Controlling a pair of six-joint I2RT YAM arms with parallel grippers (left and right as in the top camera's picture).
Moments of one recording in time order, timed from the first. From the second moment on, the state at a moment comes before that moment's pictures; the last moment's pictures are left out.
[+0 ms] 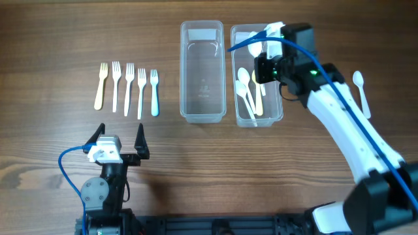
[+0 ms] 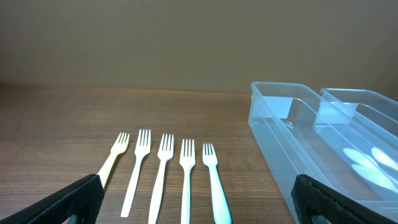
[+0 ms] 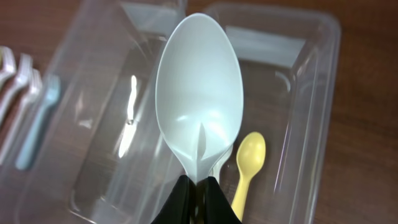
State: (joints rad) left arm 0.06 0.01 0.01 -0.06 0.10 -0.07; right arm 0.27 1.62 1.28 -0.51 -0.15 0.07
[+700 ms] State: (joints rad) left arm 0.06 0.01 0.01 -0.06 0.10 -0.07; right arm 0.21 1.75 1.28 -0.57 -0.09 0.09
